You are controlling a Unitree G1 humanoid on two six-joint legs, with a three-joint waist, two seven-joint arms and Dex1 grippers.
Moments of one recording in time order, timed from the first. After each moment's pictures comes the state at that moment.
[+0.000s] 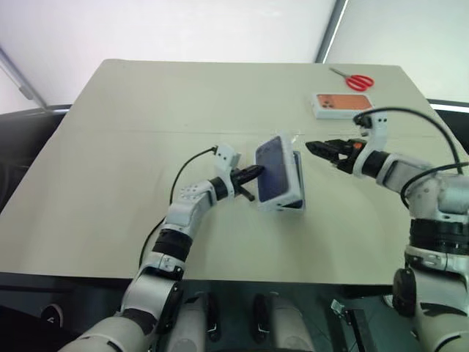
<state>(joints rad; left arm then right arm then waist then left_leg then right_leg) -0.69 -0.01 -0.09 0.52 -0.27 0.23 -0.71 -0.65 -0.59 -0.24 0.12 0.50 0.92 0.58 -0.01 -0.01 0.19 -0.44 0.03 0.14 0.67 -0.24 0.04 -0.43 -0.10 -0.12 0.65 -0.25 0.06</state>
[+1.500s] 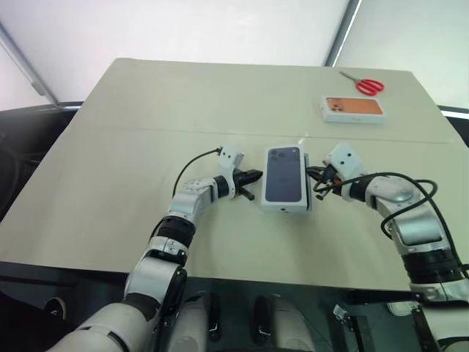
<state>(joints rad) -0.80 0.01 -0.05 0.71 -0.23 0.30 -0.74 -0.43 -0.69 0.02 0.02 0.13 0.42 0.74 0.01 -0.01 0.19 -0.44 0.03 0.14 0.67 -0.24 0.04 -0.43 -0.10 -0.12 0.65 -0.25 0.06</state>
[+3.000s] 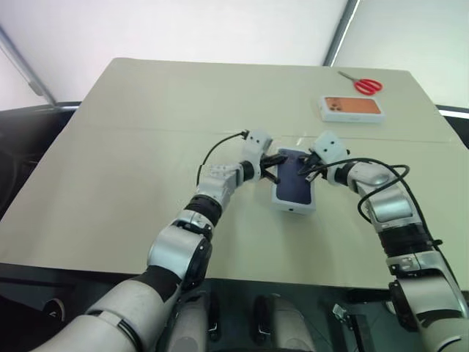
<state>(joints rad) -1.08 -0.12 -0.02 1.13 -0.13 0.05 -0.67 -0.61 -0.60 0.10 0.30 0.00 0.31 0.69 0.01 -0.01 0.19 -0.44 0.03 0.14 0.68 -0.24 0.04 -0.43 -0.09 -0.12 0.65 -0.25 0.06</state>
